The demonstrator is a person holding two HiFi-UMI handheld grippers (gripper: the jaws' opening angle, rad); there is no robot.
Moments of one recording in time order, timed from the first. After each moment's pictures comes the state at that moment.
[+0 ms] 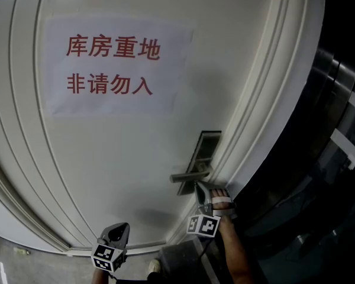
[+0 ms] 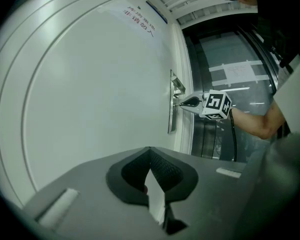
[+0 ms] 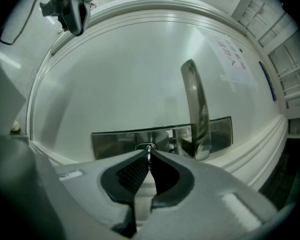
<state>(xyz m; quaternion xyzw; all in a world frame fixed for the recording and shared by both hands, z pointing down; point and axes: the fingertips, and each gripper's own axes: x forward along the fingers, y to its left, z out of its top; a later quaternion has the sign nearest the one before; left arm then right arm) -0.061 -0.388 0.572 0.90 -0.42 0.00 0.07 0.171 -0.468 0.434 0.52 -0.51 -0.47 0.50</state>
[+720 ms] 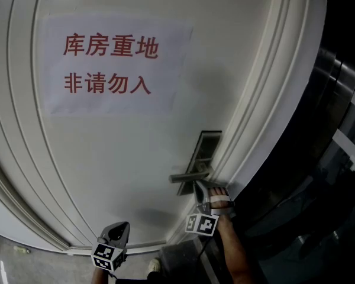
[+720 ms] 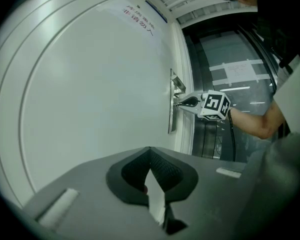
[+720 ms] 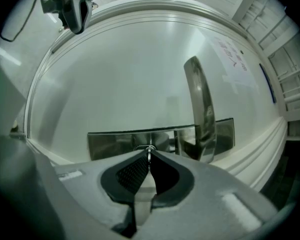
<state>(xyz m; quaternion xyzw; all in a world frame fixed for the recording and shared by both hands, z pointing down) -0.056 -0.392 0.571 0.90 -0.42 0.01 0.07 0.169 -0.477 0.433 0.52 -0.51 -0.48 0.50</state>
